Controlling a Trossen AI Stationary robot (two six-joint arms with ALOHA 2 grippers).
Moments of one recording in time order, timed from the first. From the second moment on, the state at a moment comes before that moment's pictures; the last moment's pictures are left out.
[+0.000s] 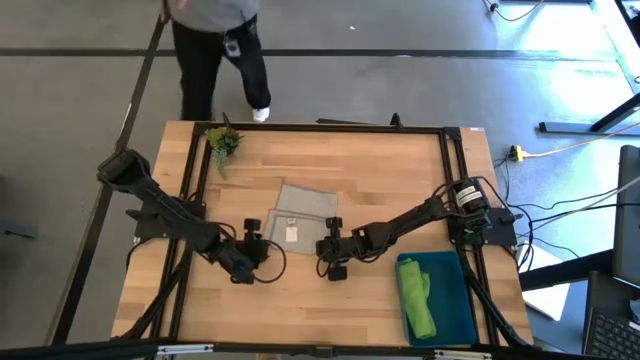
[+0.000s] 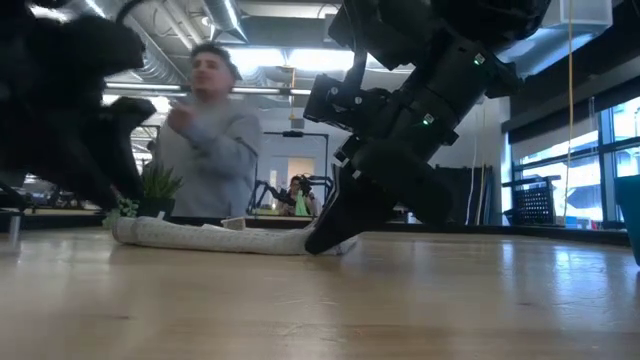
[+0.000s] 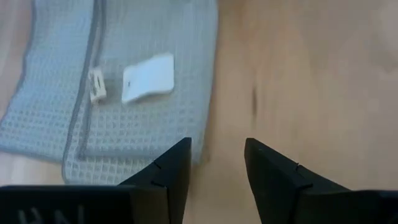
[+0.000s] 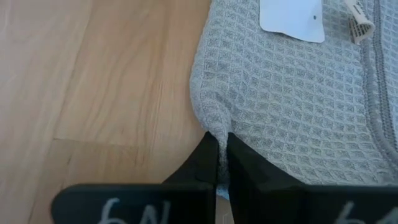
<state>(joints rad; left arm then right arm) -0.61 1.40 0.59 -0.28 -0.53 -0.35 0.27 2.05 1.14 -0.04 0.28 0.05</state>
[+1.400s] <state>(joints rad) -0.42 1.57 0.84 -0.56 -0.41 -0.28 0.27 2.05 1.14 -0.03 0.27 0.05</state>
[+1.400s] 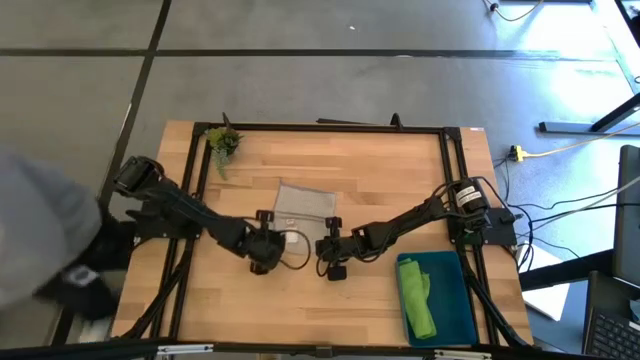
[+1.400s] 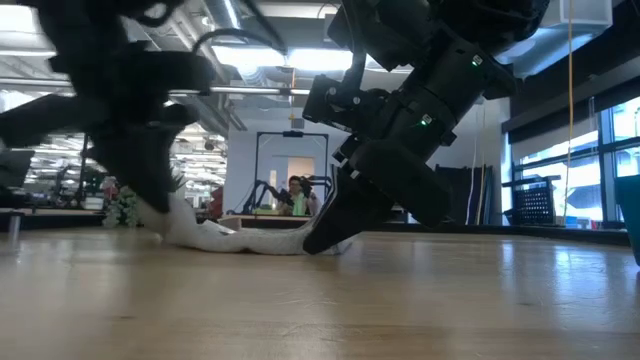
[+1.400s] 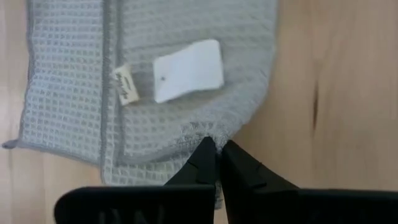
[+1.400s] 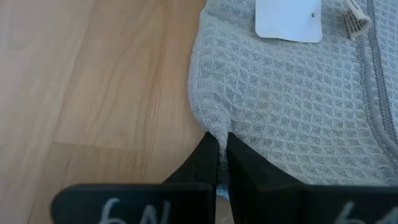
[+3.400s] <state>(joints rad) -0.02 1.57 0.65 -0.14 -0.36 -0.28 0.27 2.04 1.22 -0.07 0.22 0.05</state>
